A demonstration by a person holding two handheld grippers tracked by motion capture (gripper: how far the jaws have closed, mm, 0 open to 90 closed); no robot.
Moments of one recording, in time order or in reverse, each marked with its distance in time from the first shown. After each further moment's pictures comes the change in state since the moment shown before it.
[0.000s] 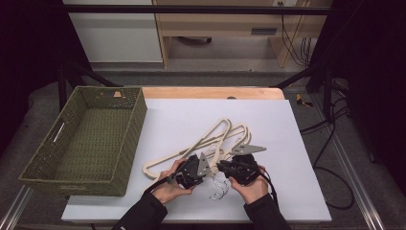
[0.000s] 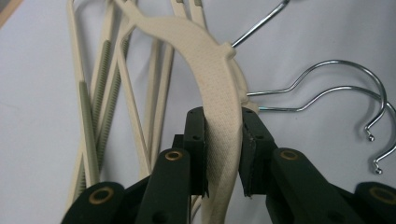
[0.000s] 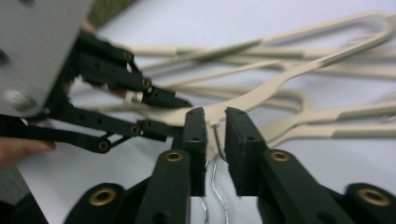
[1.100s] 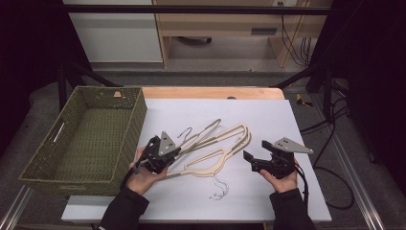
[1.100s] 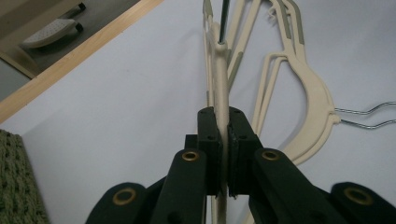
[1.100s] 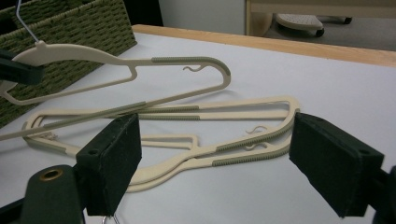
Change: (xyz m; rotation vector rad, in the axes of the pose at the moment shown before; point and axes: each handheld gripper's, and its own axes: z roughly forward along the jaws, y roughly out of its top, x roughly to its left) left arm 0.062 -0.030 -0.078 -0.102 0.163 -0.248; right arm -0.070 -0.018 -0.049 -0.289 -0.134 0.035
